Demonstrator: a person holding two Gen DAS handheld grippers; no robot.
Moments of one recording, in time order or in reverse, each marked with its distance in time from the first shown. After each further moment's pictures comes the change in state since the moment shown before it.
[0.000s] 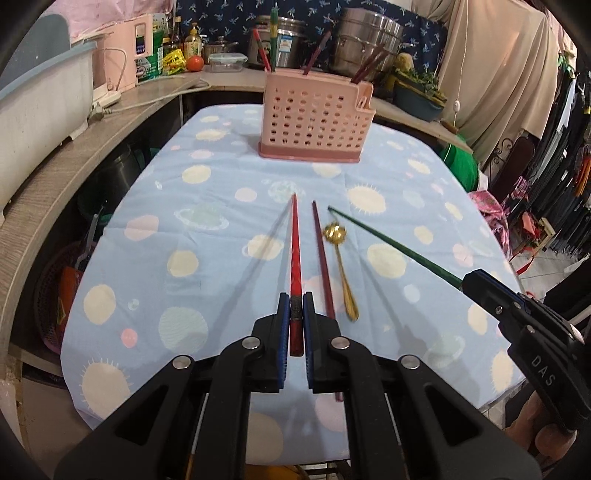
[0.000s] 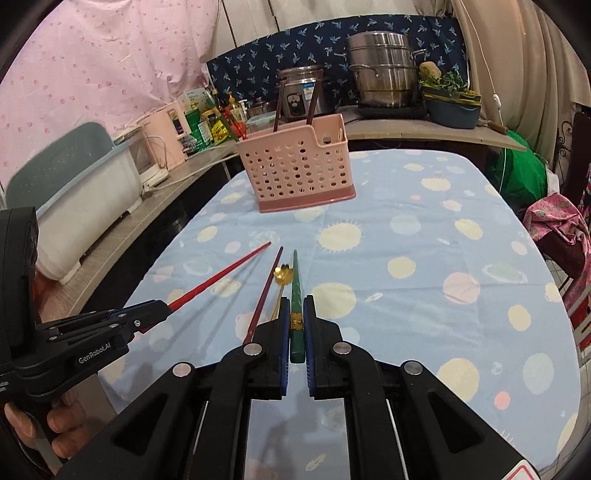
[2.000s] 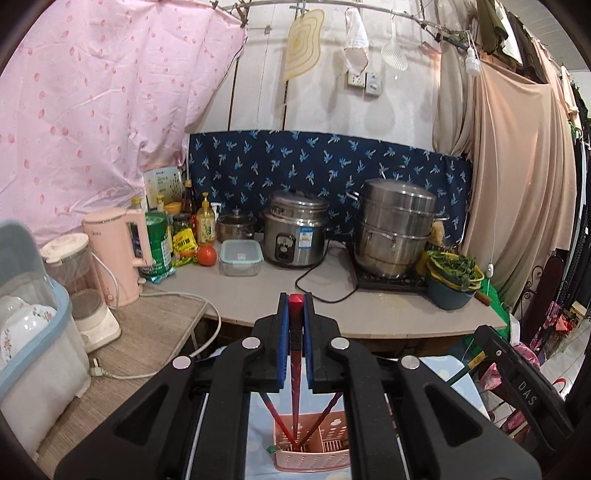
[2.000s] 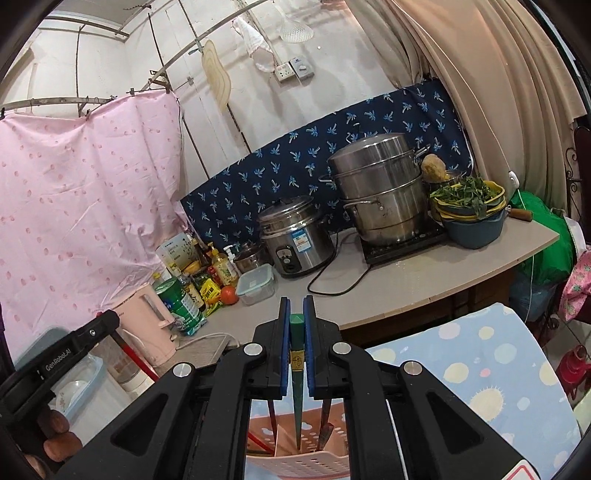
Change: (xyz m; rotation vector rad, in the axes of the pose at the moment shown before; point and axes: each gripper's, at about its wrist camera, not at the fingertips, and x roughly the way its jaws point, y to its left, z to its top) left arm -0.014 -0.015 0.340 0.012 -0.527 0.122; right arm 0.092 -0.030 0.305 0.201 -0.386 0.048
